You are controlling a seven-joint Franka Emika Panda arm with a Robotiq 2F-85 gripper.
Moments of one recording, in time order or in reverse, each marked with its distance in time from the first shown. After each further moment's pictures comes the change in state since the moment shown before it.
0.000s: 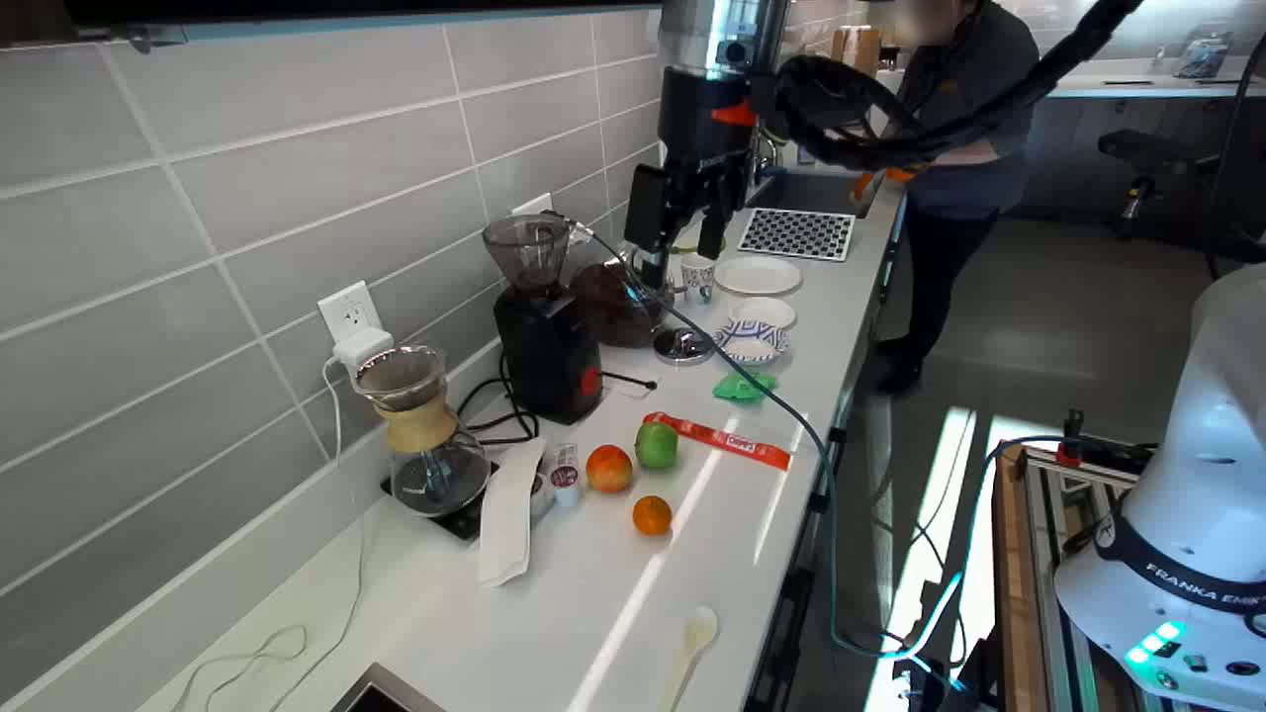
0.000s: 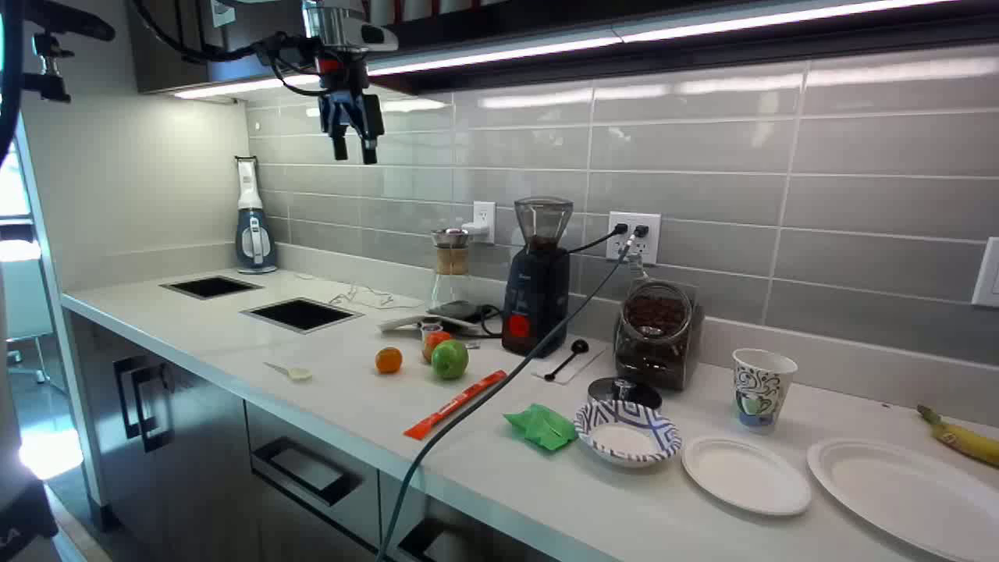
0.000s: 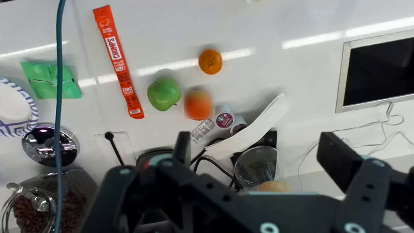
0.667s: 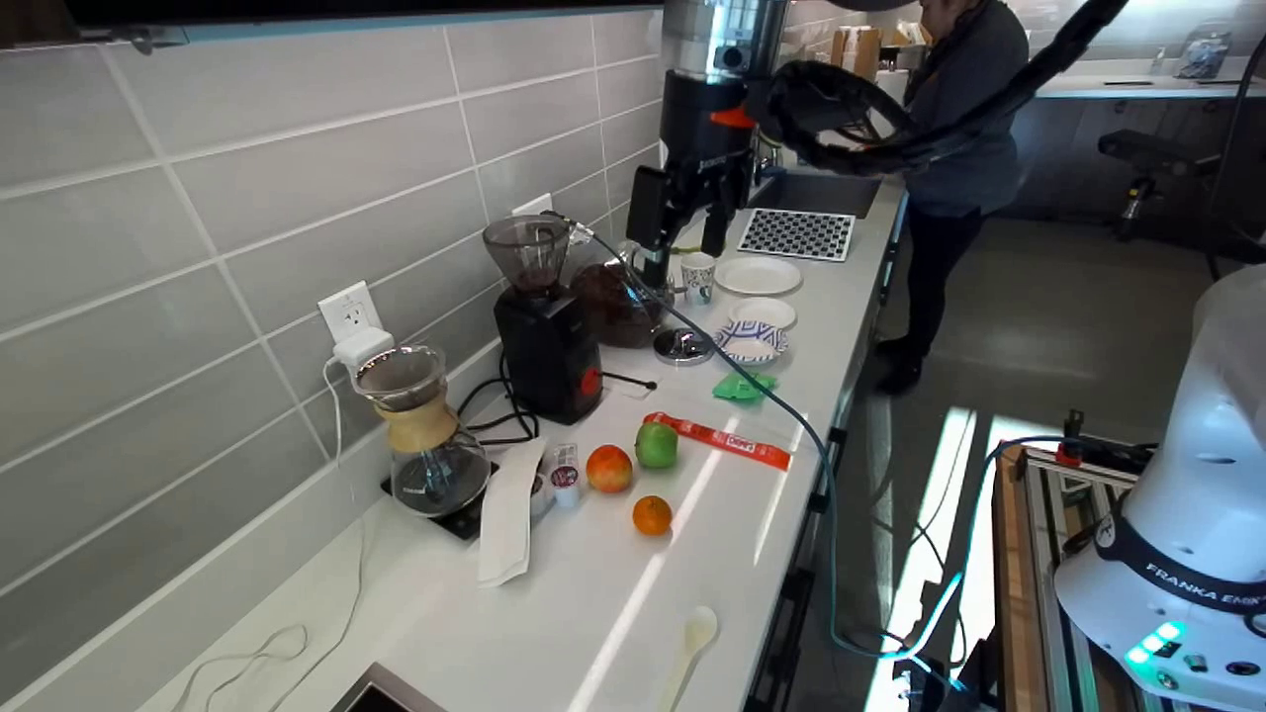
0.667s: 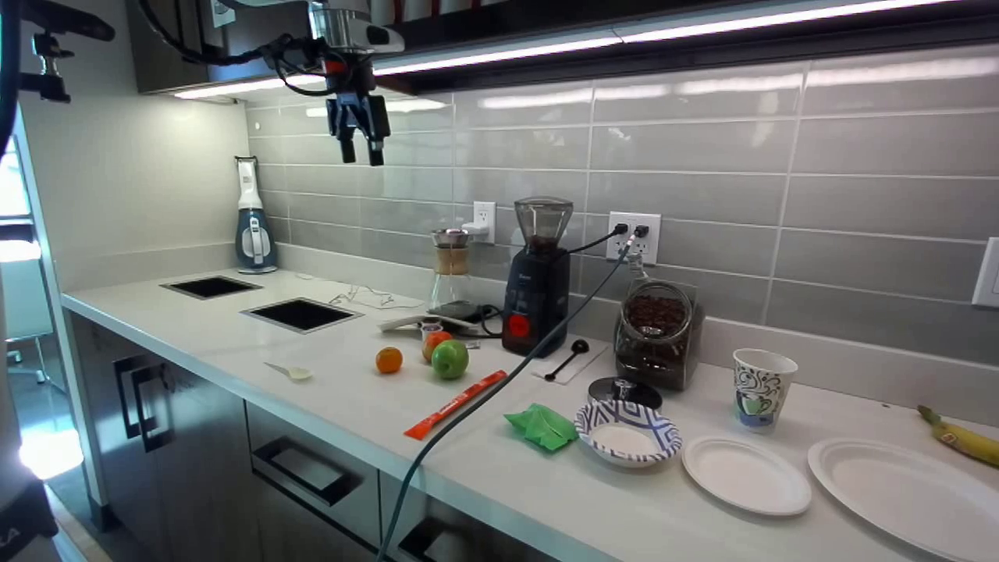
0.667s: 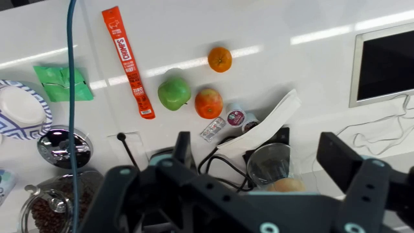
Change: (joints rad) arm -0.014 0.008 -0.008 0.000 -0.025 0.000 0.030
